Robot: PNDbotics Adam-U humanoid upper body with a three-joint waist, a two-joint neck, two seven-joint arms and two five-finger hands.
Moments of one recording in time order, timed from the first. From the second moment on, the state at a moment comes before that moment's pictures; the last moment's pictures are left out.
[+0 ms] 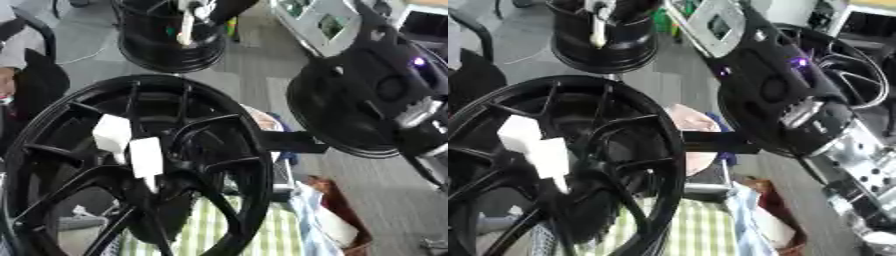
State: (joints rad) left arm -0.39 0.31 0.11 -1.99 0.13 -0.19 0.04; right arm -1.44 -0.32 0.36 -0.94 0.34 0.32 0.16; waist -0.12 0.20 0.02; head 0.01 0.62
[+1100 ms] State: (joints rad) left arm -0.37 0.32 0.13 -1.99 0.12 -0.19 0.06; right arm -1.20 -0.62 -0.18 -0.63 0.68 0.64 -0.46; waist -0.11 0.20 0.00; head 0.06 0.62
